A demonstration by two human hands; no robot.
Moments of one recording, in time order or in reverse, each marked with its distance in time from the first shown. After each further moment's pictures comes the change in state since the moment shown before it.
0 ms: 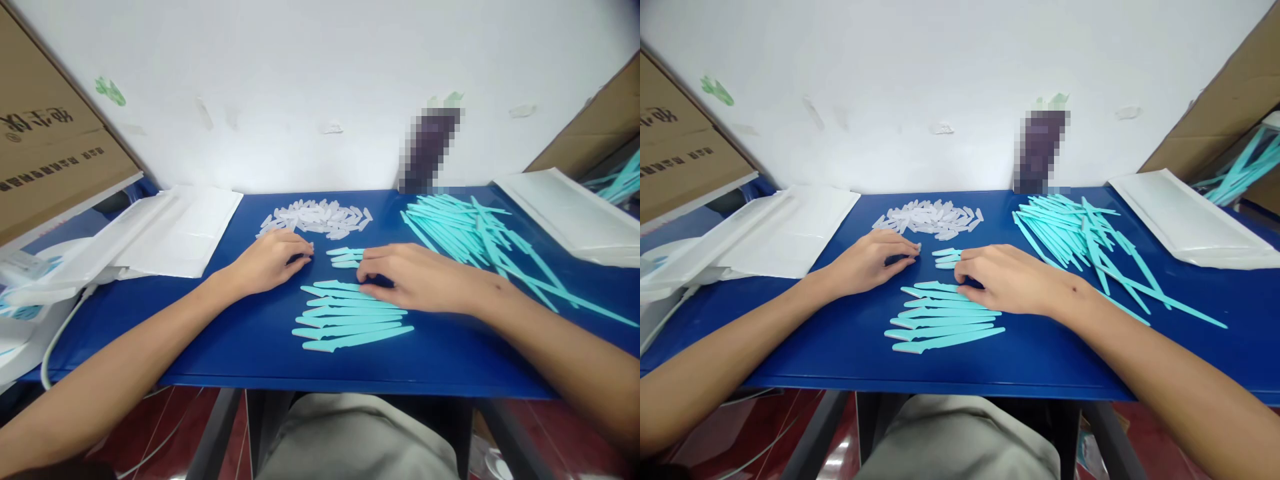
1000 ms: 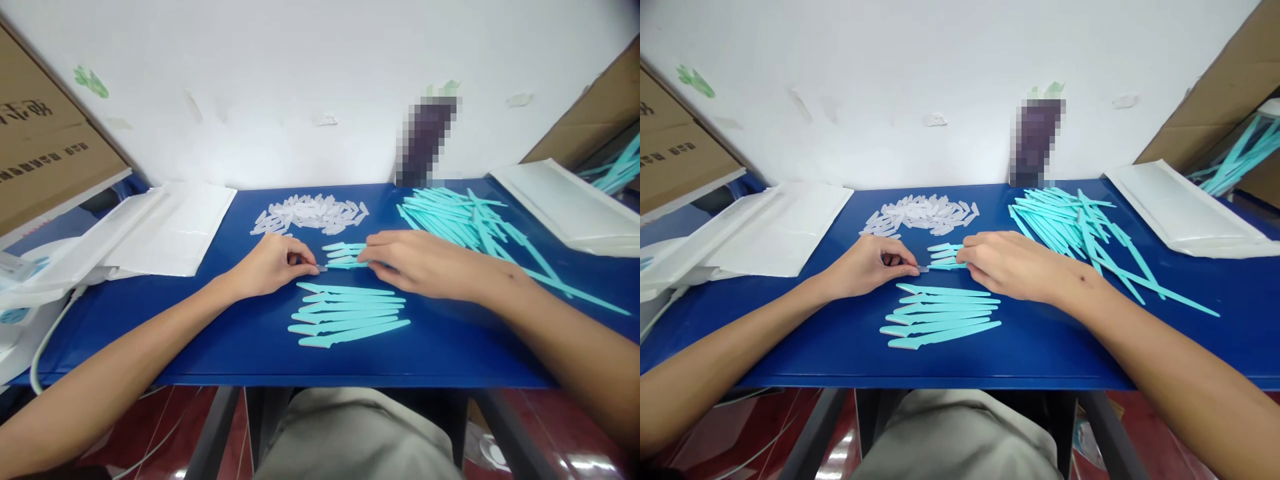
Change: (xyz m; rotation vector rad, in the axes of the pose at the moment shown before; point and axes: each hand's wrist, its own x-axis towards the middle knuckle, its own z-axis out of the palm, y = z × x) left_hand 0.006 0.022 -0.002 -0.423 -0.027 -0.269; right_hand -0.008 0.012 0.001 -0.153 0.082 -0.035
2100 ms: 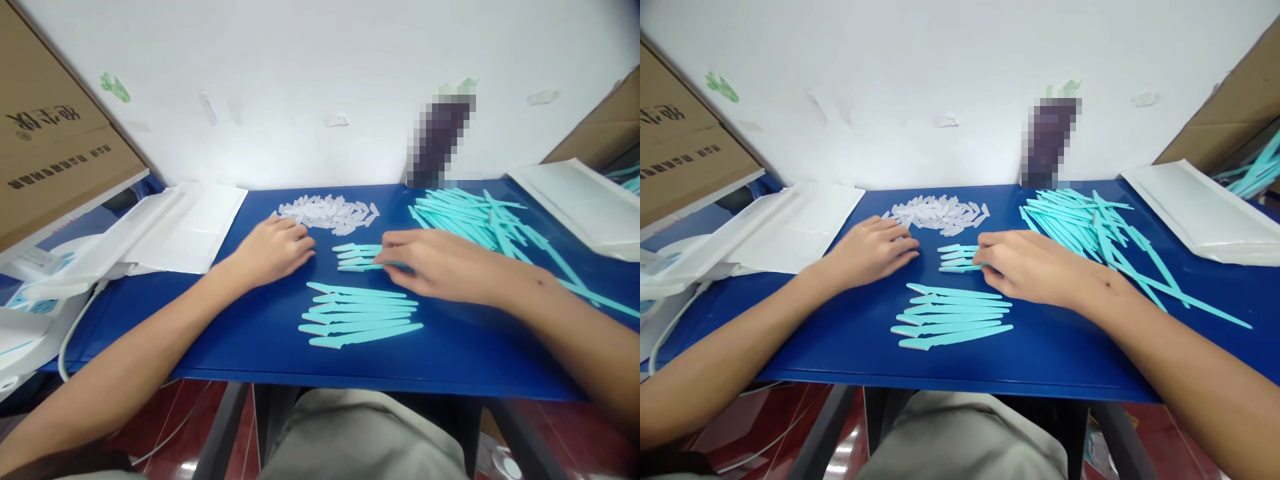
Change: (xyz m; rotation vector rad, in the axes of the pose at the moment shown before) left_hand -0.001 -0.010 -0.016 0.708 0.023 0.248; right_hand -0.001 0.002 -0.001 -0.015 -0.018 0.054
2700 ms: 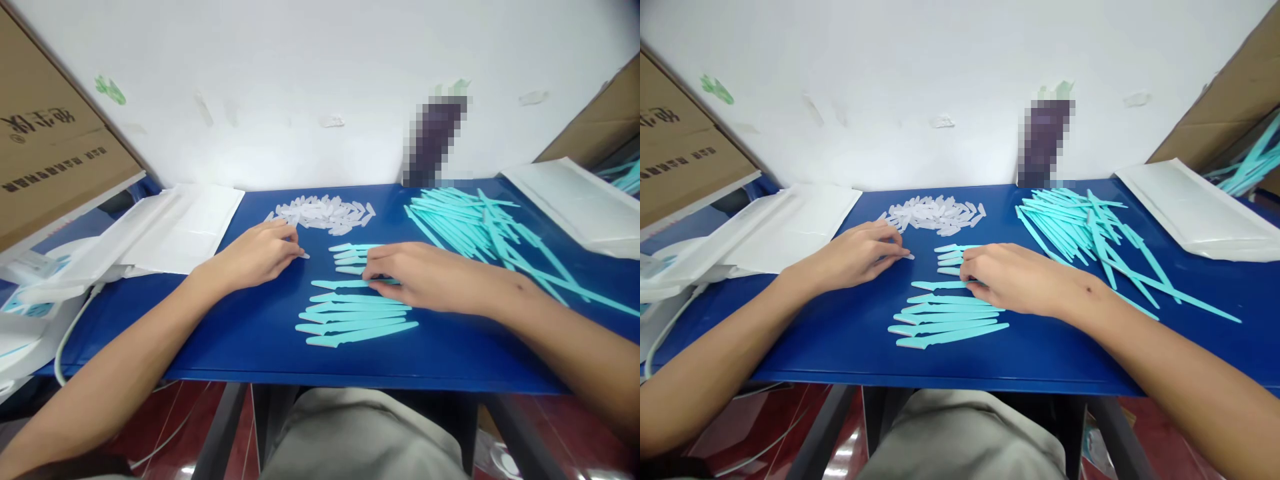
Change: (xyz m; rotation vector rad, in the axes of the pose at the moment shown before) left_hand -0.009 -0.014 -0.009 -0.022 -0.132 0.071; right_hand 0.005 -0.020 -0.003 0.213 -0.121 -0.032
